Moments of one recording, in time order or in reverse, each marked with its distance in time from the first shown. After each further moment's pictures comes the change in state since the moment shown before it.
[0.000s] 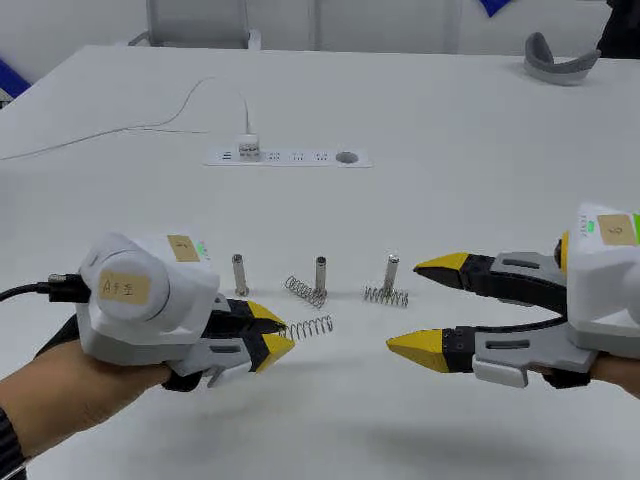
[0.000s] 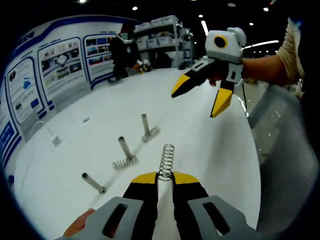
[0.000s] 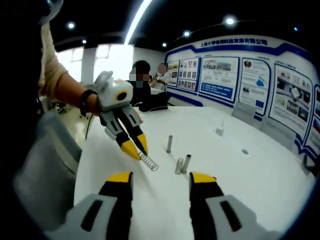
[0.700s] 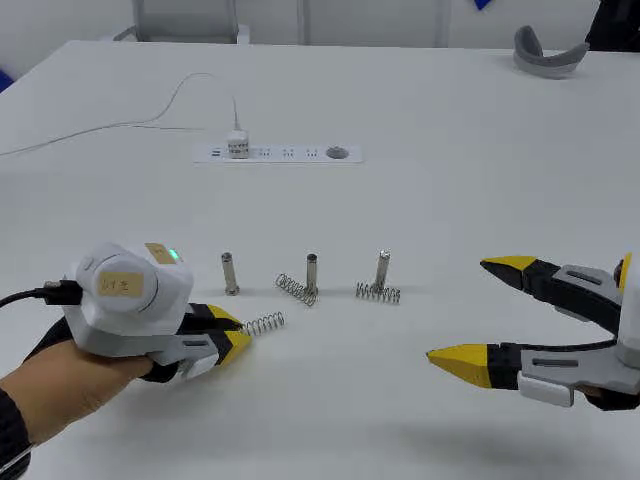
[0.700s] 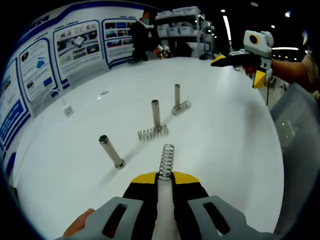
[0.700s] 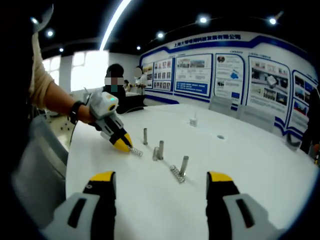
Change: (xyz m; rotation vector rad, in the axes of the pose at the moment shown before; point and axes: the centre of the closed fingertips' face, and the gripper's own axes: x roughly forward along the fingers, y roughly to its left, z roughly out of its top) left arm 0.009 0.051 -0.054 -0.125 0.096 0.117; right arm -0.045 -0.035 -0.029 0.117 -0.030 -0.197
